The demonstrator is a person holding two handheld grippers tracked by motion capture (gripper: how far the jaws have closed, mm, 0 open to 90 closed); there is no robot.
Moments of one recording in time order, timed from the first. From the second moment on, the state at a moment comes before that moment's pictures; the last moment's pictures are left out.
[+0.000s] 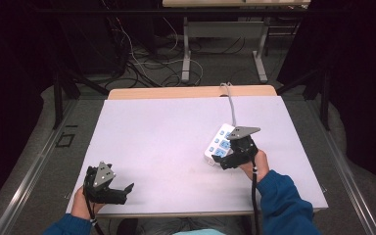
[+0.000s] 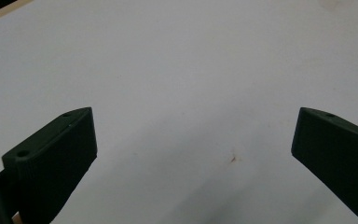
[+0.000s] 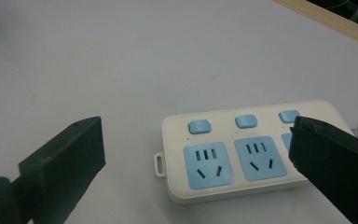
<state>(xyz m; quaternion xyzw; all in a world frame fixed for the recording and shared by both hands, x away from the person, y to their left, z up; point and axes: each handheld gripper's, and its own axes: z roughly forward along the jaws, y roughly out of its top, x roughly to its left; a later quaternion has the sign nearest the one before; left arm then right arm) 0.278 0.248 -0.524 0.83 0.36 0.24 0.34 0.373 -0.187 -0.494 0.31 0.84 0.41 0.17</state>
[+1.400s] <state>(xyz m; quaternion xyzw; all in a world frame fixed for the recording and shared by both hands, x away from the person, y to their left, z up) 0.278 0.248 -0.524 0.83 0.36 0.24 0.34 0.325 -0.242 -0.504 0.35 0.83 0.39 0.20</state>
